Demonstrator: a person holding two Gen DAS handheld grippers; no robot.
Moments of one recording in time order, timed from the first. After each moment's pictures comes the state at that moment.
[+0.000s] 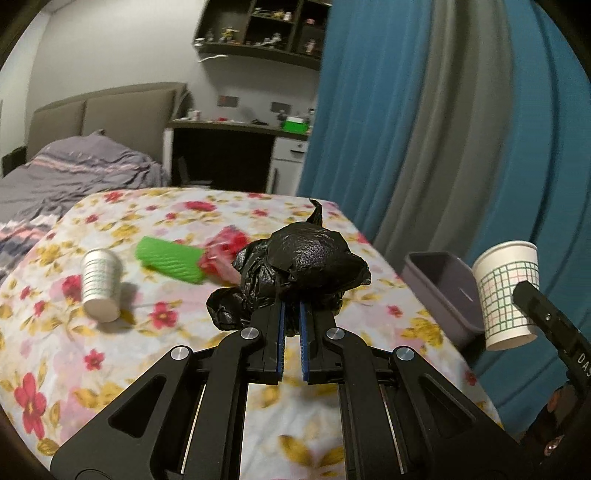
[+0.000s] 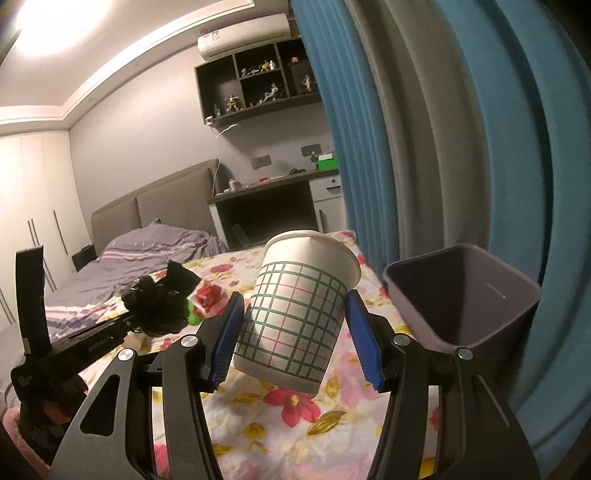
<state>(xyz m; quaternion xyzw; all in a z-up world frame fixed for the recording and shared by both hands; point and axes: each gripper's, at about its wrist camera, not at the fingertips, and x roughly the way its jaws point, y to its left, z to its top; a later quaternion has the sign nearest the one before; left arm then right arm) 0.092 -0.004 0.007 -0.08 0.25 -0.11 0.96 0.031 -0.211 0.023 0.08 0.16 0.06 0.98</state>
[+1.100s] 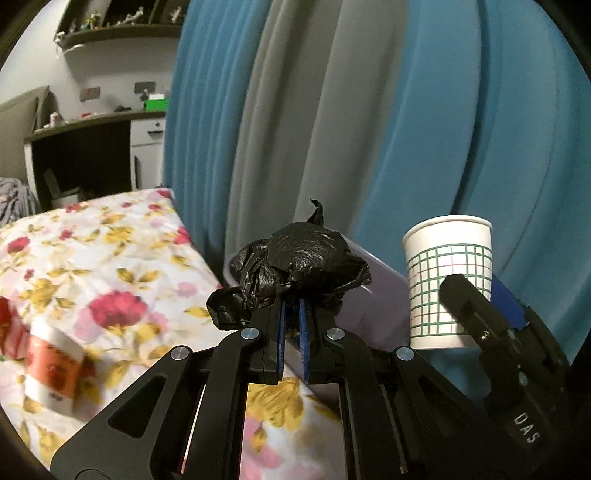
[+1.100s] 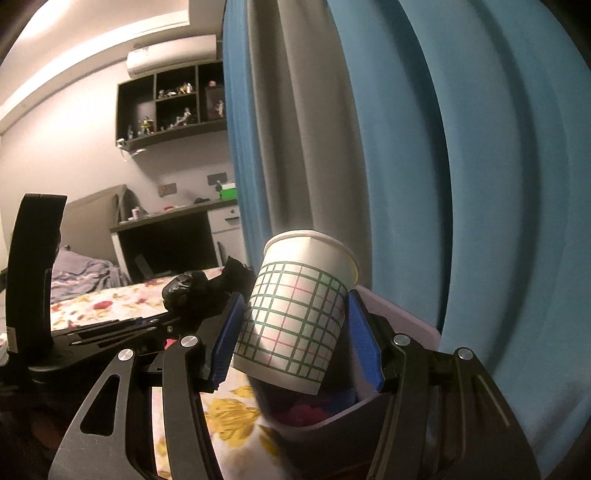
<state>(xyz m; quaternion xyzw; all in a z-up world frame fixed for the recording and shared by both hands) 0.195 -0.232 -0.005 -0.02 0.28 -0.33 0.90 0.080 -0.323 0.004 0.06 0.12 -0.12 0.98</state>
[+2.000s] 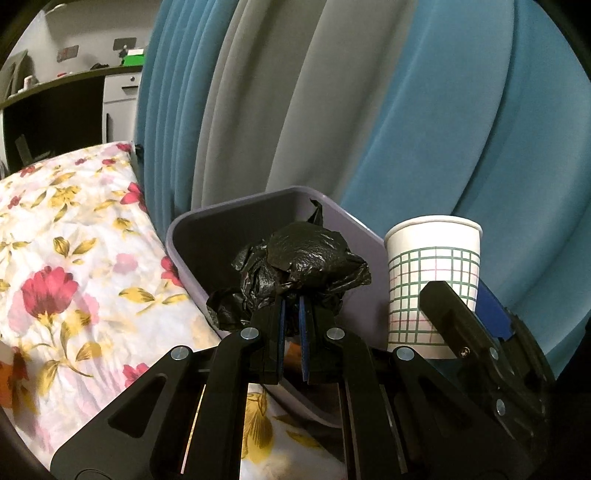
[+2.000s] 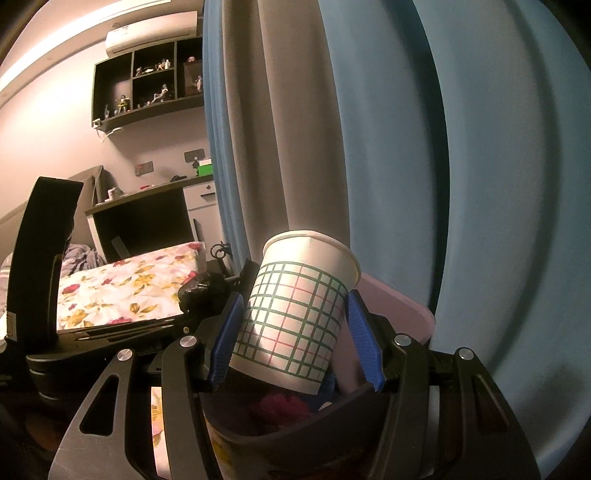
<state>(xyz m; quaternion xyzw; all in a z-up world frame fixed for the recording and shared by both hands) 0.236 -0.284 -0.048 -0.03 0.36 -0.36 0.86 0.117 -0.350 -0.023 0.06 0.17 -0.15 0.97</state>
